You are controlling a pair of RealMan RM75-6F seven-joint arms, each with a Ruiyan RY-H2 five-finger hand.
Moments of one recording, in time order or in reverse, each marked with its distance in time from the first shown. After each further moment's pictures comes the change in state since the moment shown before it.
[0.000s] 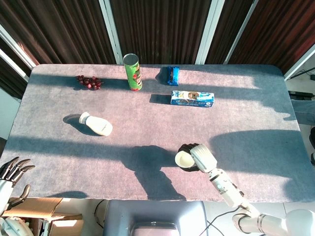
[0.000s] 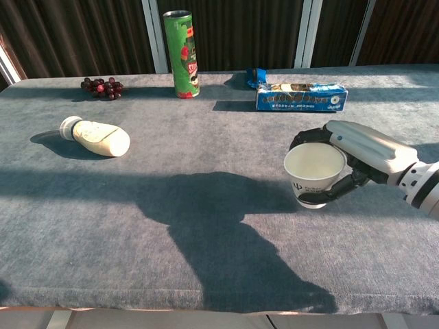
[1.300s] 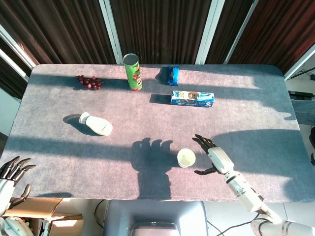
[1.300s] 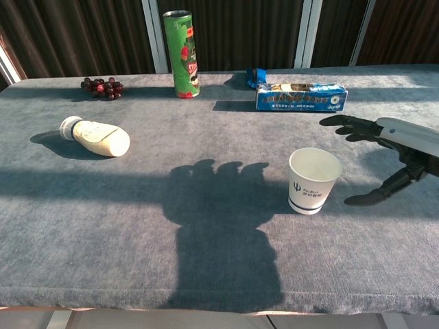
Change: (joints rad) left arm 0.000 -0.009 -0.007 -0.012 -0.015 -0.010 0.041; right arm -0.071 0.224 0.018 -0.244 0.078 -0.166 0.216
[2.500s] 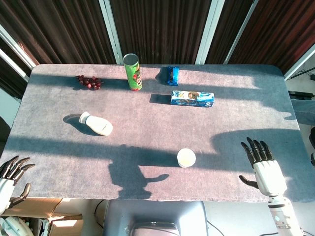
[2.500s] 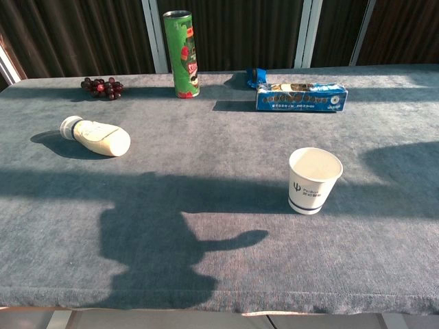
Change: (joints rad) left arm -0.001 -0.004 -0.006 -0.001 -0.011 -0.007 0.010; right arm -0.335 0.261 -0.046 -0.280 -0.040 0.428 -0.637
